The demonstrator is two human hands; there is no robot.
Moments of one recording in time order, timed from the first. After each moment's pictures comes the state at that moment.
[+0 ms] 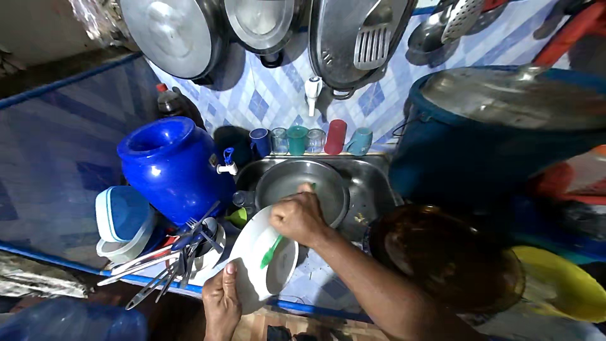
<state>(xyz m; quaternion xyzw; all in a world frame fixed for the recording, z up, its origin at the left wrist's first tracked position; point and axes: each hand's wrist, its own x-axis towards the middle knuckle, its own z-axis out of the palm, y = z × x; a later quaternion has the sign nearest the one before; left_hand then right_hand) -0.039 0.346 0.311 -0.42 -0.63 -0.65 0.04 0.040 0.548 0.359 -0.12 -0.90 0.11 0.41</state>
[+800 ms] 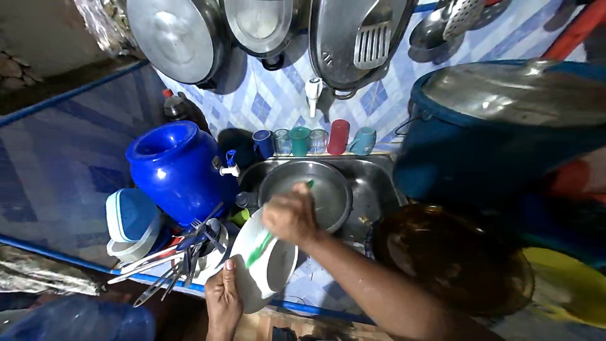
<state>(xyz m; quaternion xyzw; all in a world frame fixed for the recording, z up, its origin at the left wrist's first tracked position) -0.038 0.347 0.316 -0.41 -0.66 -0.63 0.04 0.022 0.534 0.356 -0.07 -0.82 0.04 0.57</state>
